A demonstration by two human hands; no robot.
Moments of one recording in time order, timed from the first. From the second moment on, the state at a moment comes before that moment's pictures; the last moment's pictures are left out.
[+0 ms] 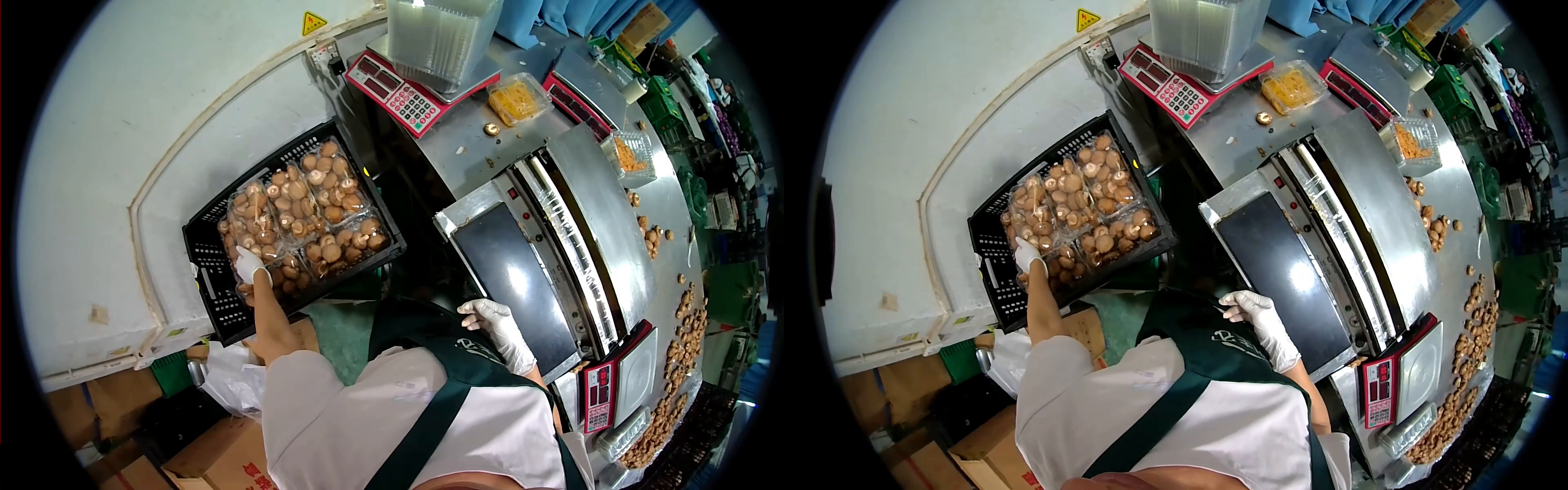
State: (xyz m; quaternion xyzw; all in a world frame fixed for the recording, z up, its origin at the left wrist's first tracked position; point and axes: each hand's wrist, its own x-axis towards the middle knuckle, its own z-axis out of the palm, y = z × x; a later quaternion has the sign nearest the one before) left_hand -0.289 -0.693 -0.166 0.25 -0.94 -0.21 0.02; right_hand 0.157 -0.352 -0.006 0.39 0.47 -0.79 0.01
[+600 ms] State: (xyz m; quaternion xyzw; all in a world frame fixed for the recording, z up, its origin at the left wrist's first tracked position) left_hand -0.322 -0.686 -0.160 -0.03 -0.96 -0.18 0.23; right_hand 0.165 -0.353 -0.006 0.39 0.49 -0.78 0.03
